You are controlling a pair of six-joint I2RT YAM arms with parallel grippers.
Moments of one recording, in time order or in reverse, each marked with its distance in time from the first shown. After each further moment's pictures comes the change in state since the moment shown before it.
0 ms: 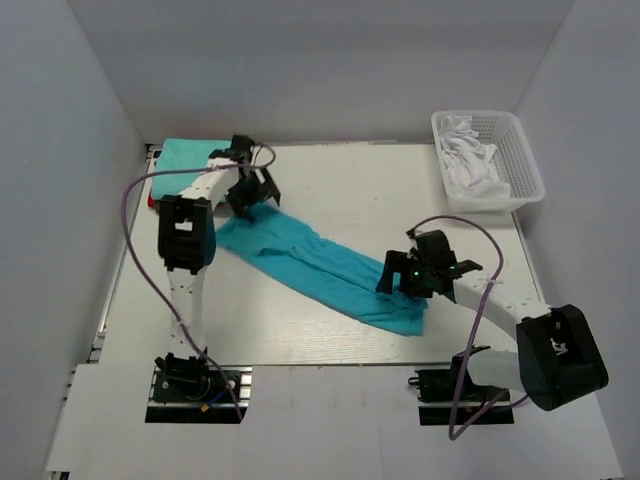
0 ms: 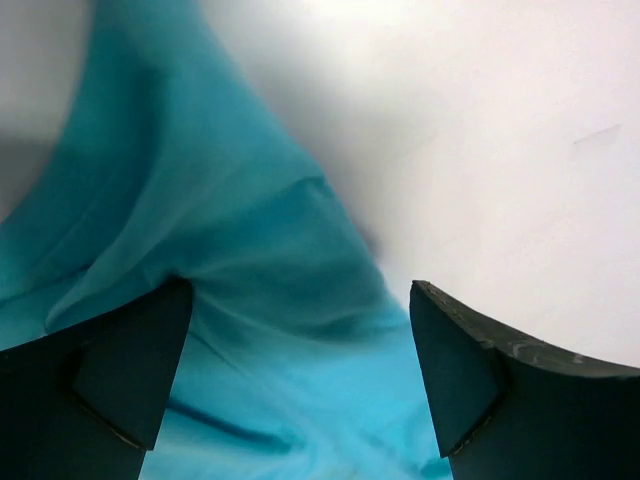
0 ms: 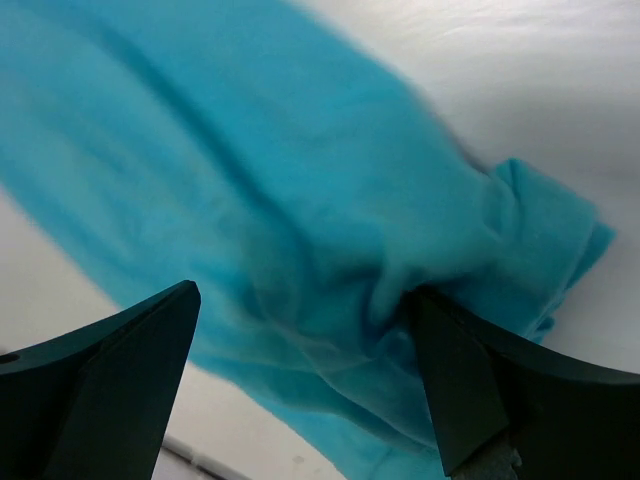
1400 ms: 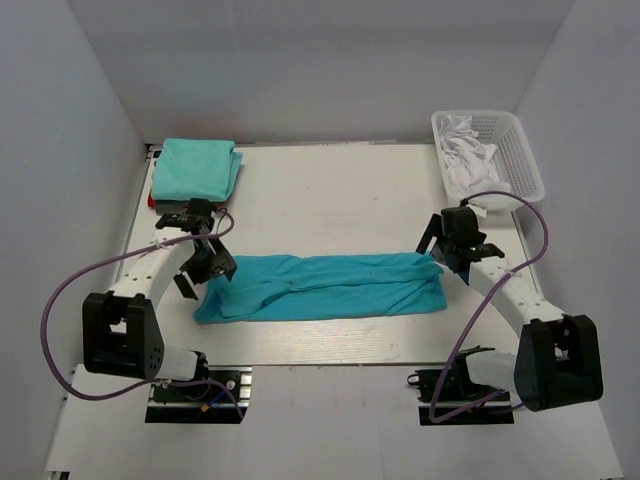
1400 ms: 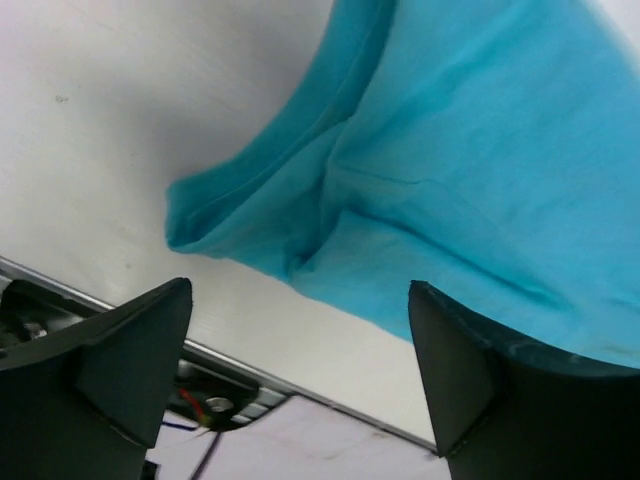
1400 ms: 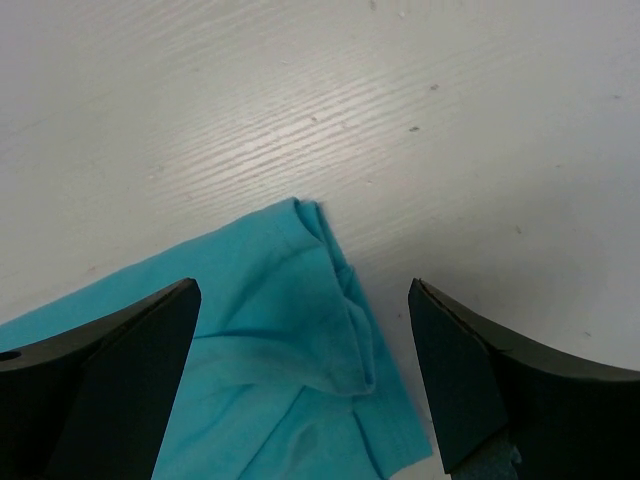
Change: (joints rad) left arm 0.048 -0.888 -0.896 -0.201 -0.287 -0.077; right arm -0.163 -0.016 0.140 -0.037 0.528 0.080
